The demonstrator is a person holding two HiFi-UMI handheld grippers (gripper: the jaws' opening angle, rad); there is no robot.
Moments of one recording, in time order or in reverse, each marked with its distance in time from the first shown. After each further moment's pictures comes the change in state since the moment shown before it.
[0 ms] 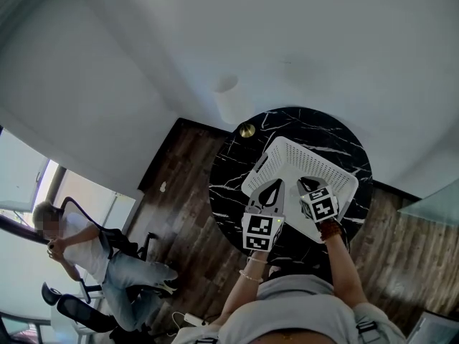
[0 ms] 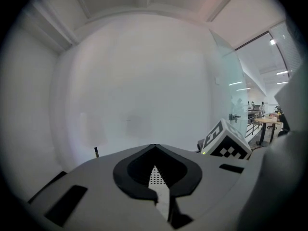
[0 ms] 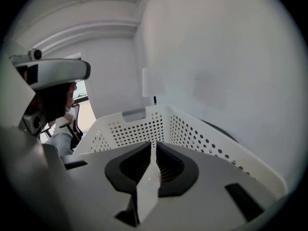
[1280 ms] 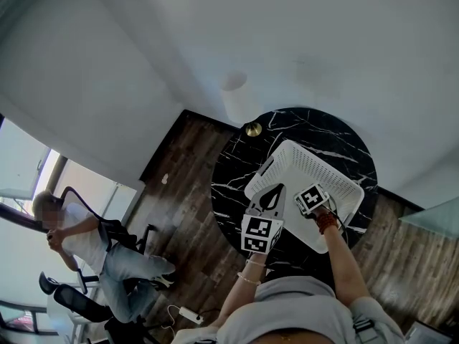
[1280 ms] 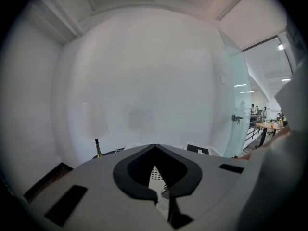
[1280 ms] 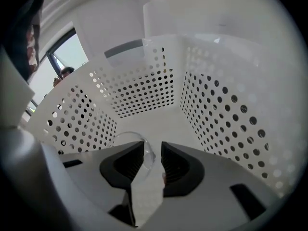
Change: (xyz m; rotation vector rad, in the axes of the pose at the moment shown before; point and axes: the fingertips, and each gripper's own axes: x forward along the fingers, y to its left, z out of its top) left arm 0.014 0.018 -0.019 -0.073 0.066 0.003; right arm 0.080 -0.009 -0.092 -0.069 0.496 0.102
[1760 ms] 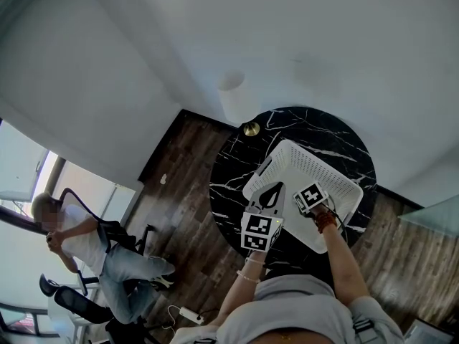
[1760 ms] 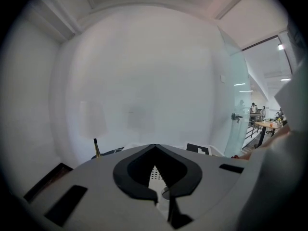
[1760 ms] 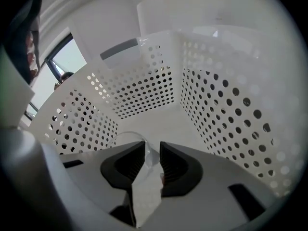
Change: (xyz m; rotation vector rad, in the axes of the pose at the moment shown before) left arm 0.008 0.002 -0.001 0.005 0.016 -0.011; right arm 0.004 0.001 -0.001 0.043 0.010 0.040
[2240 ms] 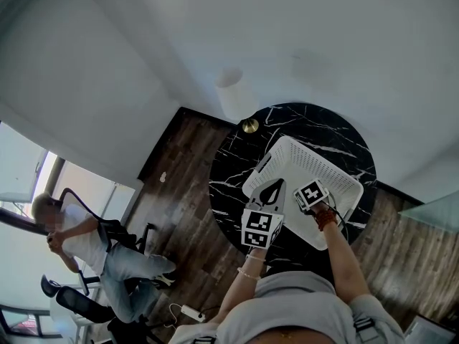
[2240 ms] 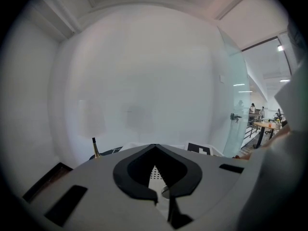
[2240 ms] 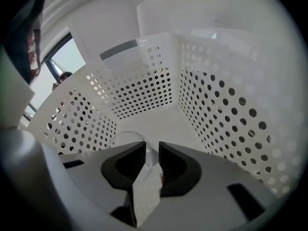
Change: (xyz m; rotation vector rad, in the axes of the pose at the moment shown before) left arm 0.001 -0.002 -0.002 0.000 0.005 -0.014; right arm -0.004 -0.001 -0.002 0.006 -0.008 -0.028
